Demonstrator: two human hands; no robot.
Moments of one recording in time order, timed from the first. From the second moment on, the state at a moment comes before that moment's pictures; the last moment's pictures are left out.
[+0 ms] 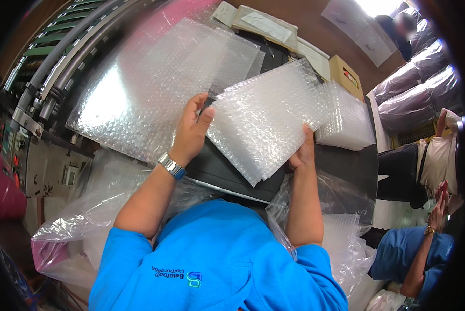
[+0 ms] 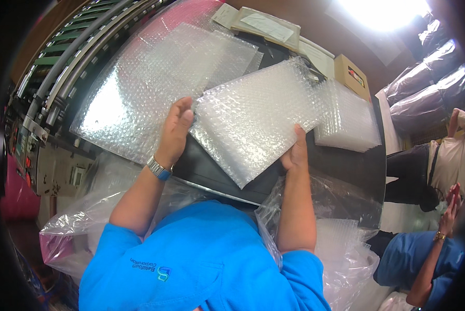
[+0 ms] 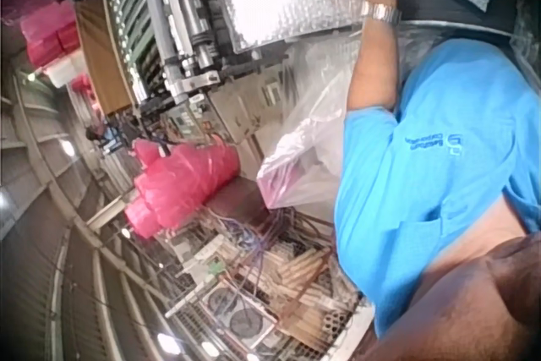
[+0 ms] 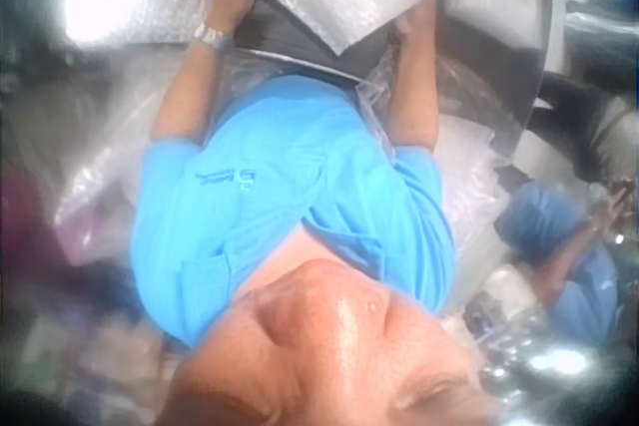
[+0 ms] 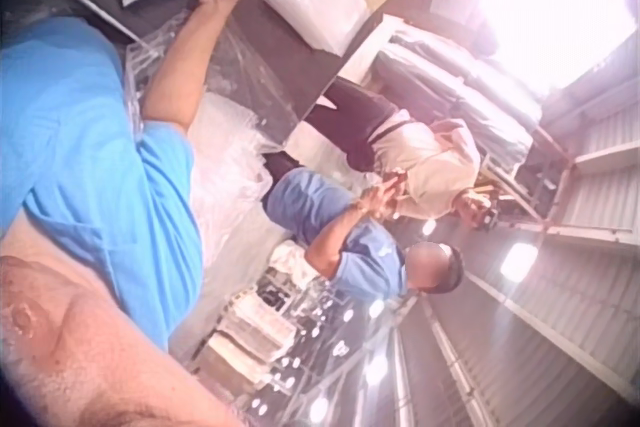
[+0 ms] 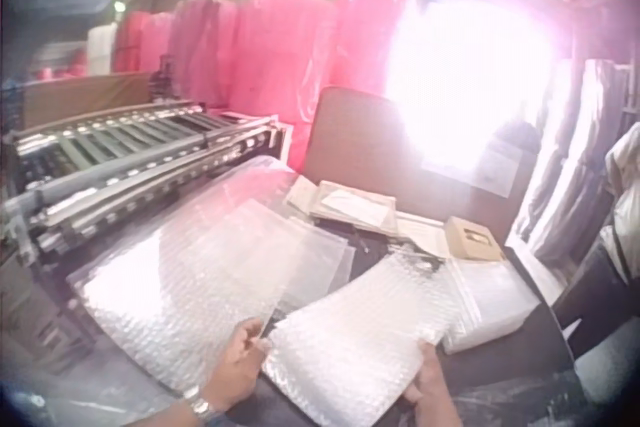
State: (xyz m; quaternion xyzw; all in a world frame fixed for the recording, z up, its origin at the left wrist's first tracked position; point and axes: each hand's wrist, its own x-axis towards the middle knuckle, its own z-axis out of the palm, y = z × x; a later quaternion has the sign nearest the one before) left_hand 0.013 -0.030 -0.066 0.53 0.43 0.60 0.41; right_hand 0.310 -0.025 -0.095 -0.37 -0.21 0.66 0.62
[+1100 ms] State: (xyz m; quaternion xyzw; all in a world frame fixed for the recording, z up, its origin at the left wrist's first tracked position) left_hand 0.033 -0.041 -0.035 0.69 0.50 0.49 0.19; right_hand 0.345 -0.054 0.028 -0.39 -0.26 0.59 0.66
